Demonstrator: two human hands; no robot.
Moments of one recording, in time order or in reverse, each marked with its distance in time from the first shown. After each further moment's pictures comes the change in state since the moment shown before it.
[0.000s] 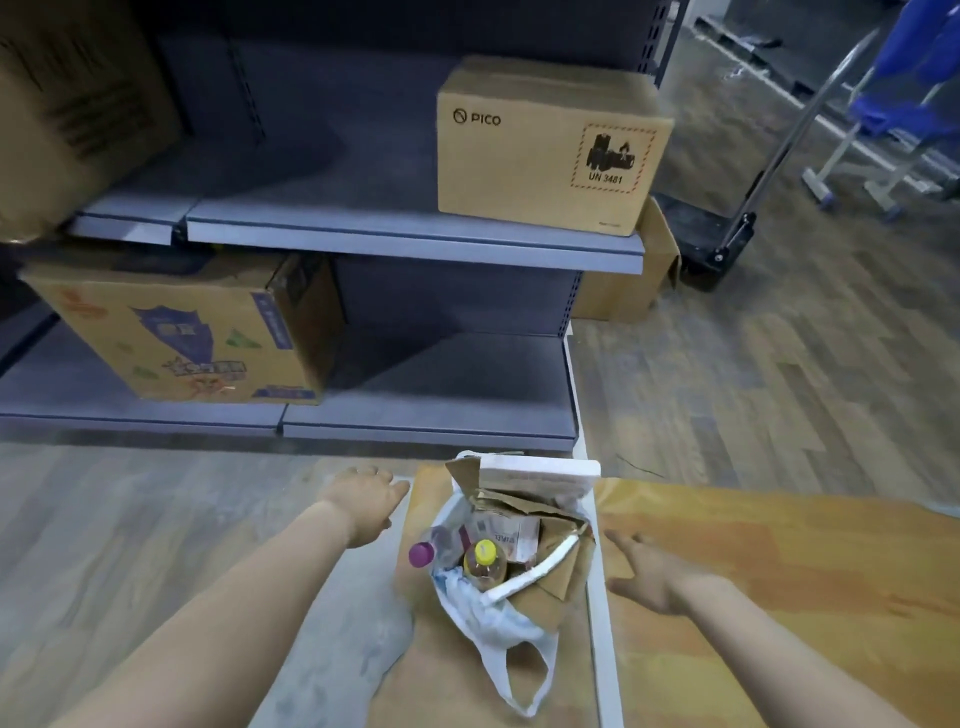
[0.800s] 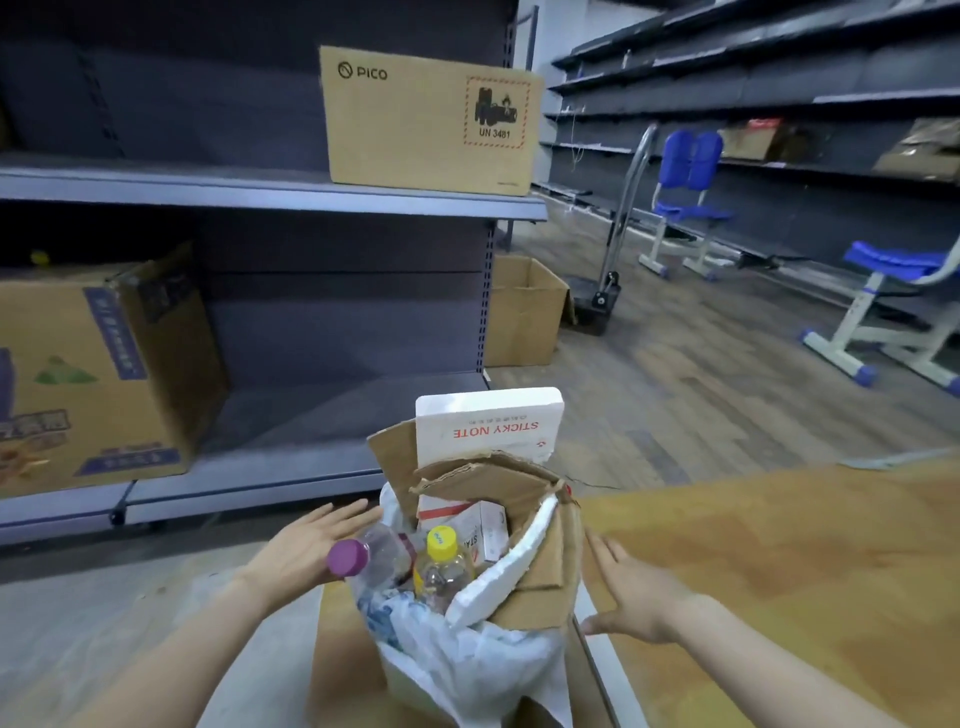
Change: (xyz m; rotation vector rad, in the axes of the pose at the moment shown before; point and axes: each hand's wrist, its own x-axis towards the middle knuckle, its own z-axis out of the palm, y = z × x) left_hand 0.152 0.032 0.182 0.014 0.821 0.365; right_hand 0.113 0.043 0.166 -0.030 0.388 0.009
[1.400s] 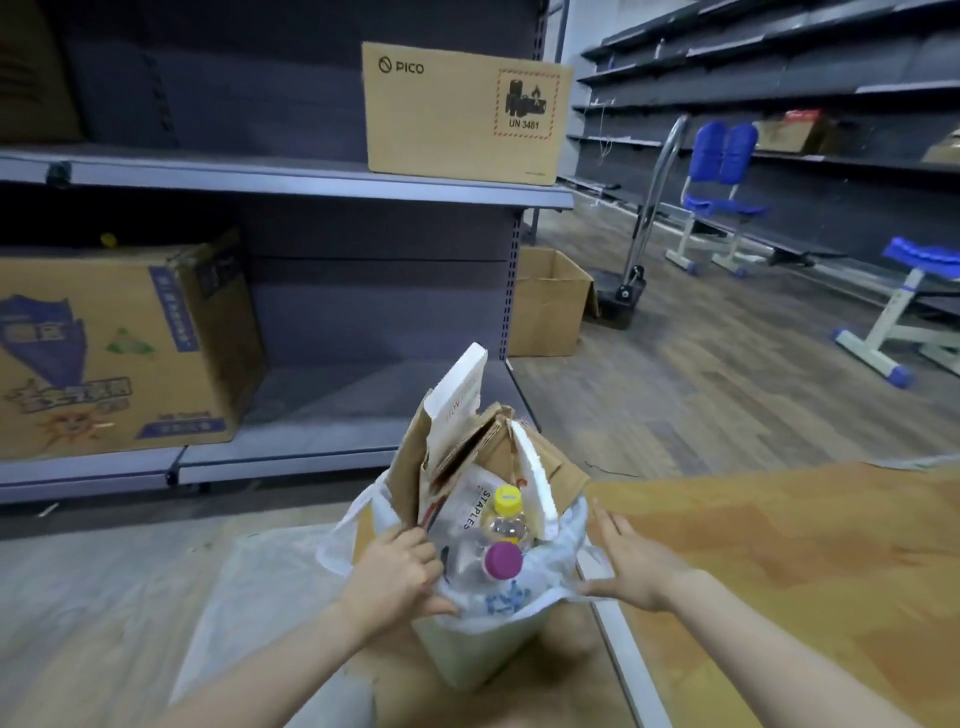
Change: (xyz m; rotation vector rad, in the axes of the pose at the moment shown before) left_hand -0.014 0.091 0.005 -0.004 0.321 0.061; right_hand -0.007 -0.018 0.005 0.058 0.044 -0.030
